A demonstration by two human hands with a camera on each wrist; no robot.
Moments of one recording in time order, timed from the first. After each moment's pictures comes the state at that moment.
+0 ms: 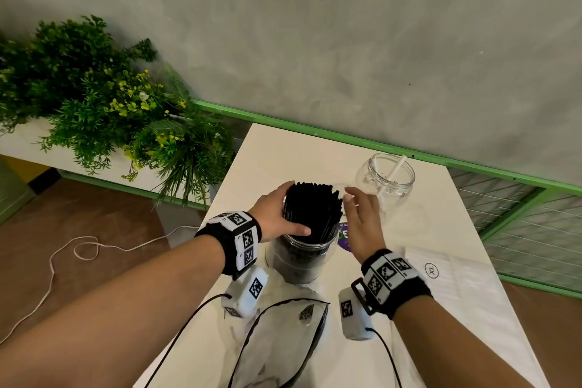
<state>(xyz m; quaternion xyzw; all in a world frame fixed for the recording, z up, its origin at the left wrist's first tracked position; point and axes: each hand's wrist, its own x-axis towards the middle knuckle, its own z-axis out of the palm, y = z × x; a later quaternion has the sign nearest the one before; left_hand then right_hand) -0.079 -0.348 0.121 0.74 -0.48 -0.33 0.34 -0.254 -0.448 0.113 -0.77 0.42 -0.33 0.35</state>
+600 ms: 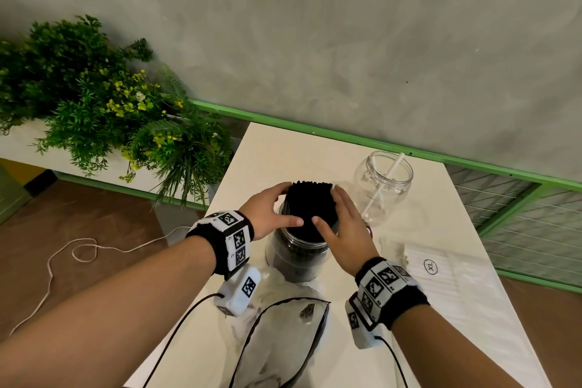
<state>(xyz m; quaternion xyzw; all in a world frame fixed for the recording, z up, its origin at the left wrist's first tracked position) -0.071 -0.339 0.123 0.72 -0.50 -0.32 0.36 -0.256 -0.425 0.108 -0.87 0.35 -0.21 0.27</state>
